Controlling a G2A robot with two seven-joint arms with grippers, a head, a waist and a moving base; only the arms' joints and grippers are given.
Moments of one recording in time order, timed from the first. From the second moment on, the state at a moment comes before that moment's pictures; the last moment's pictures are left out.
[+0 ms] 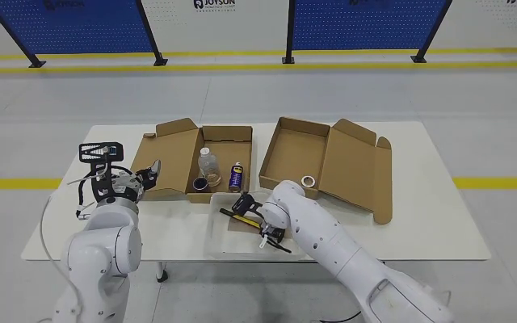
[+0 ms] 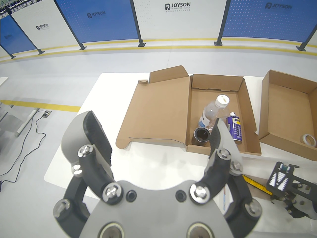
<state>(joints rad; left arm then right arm) 1.48 -1.27 -1.62 -2.20 1.49 0.23 -0.87 -0.70 -1.60 0.63 -0.94 -1.05 -0.26 1.27</state>
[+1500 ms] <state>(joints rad) 1.48 -1.27 -1.62 -2.20 1.49 0.23 -0.87 -1.01 -1.46 1.04 -1.62 -0.99 -0.12 1.28</state>
